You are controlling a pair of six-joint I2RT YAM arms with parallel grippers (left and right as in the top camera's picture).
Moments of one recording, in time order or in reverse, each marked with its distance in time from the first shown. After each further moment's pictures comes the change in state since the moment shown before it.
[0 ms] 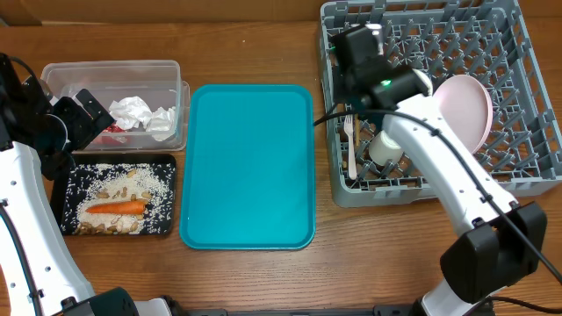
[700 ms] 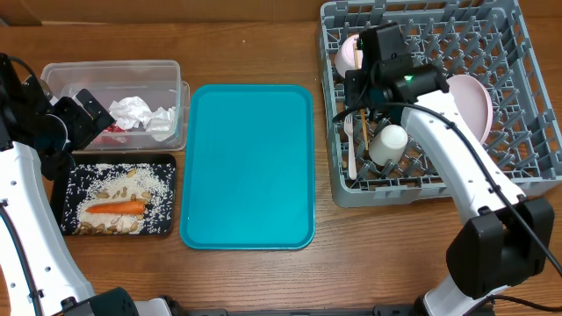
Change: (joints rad) left arm 0.000 0.000 0.000 0.000 0.000 0.000; right arm -0.101 0.003 -0.081 0.073 -0.255 -0.107
